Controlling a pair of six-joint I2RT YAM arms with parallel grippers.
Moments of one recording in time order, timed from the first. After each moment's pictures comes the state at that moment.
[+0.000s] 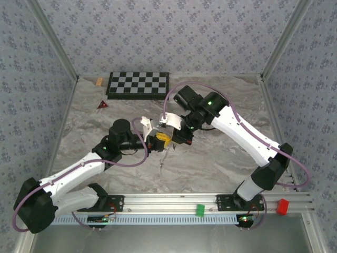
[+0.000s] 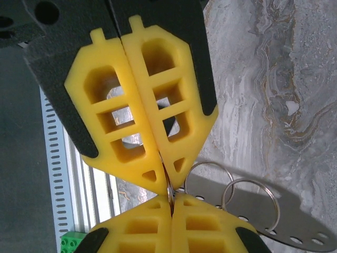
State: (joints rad) left arm -0.73 1.04 0.63 0.21 0.68 -0.13; right arm 0.80 1.57 1.72 -1.34 -0.41 -0.52
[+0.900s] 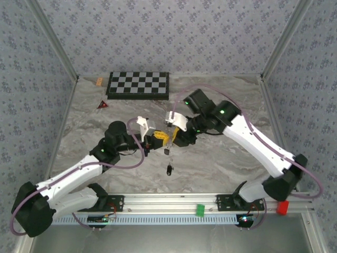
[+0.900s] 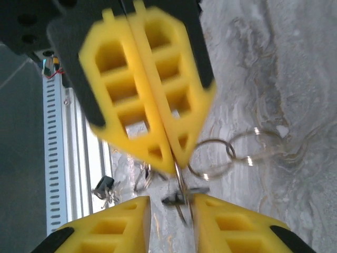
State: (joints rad) left arm -0.73 0.98 0.60 0.28 0.64 -0.16; right arm 0.75 1.38 1.50 -1.10 -0.48 -0.45
